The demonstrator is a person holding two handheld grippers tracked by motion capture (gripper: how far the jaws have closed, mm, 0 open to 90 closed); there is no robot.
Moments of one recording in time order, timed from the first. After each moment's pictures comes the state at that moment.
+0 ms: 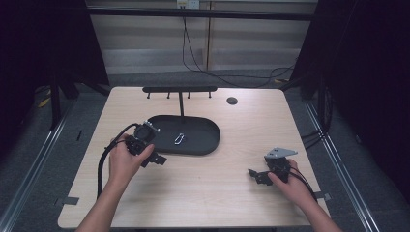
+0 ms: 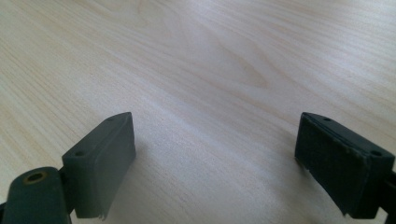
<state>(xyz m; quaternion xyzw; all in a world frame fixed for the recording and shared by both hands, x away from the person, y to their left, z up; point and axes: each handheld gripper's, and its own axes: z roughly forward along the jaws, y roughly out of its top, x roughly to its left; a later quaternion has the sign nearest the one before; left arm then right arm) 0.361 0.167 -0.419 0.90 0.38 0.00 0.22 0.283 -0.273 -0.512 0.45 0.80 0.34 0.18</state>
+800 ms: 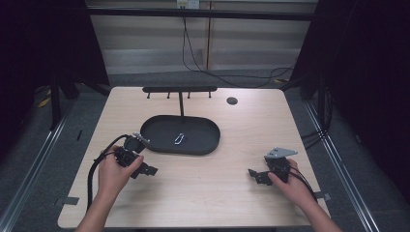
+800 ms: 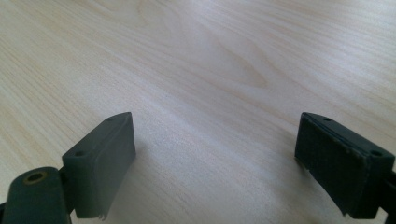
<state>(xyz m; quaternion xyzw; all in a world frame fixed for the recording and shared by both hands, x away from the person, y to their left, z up) 0.338 0.196 -0.438 0.89 0.39 -0.01 0.22 0.283 -0.273 -0.512 0.45 0.80 0.34 0.18</state>
